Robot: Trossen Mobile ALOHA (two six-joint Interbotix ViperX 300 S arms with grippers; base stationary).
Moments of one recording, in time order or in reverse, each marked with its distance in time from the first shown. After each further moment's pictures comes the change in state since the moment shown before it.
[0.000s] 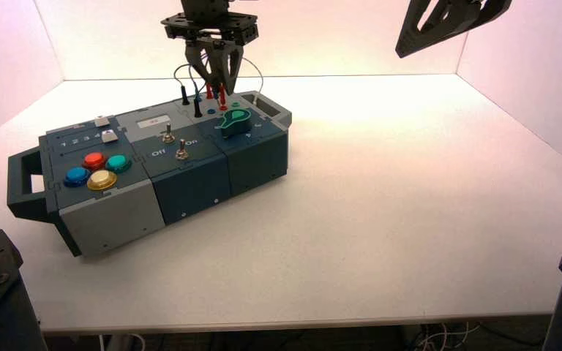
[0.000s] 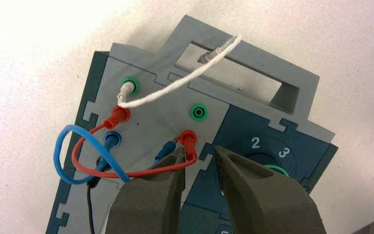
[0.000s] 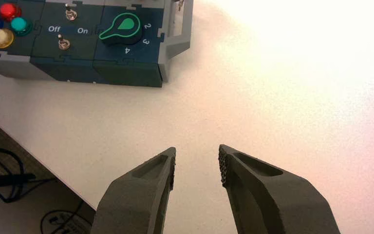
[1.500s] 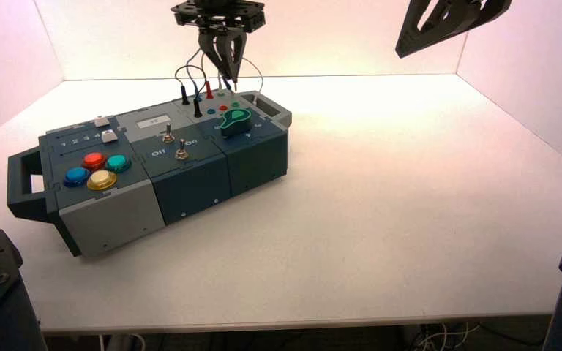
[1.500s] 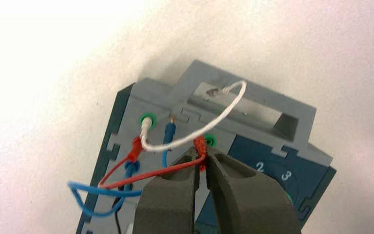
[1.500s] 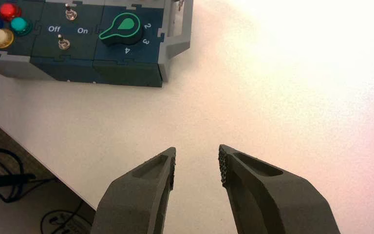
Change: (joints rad) left arm 0.000 0.049 -0.121 0.015 0.038 0.011; right arm -0.002 0.000 0.000 0.000 0.000 0.000
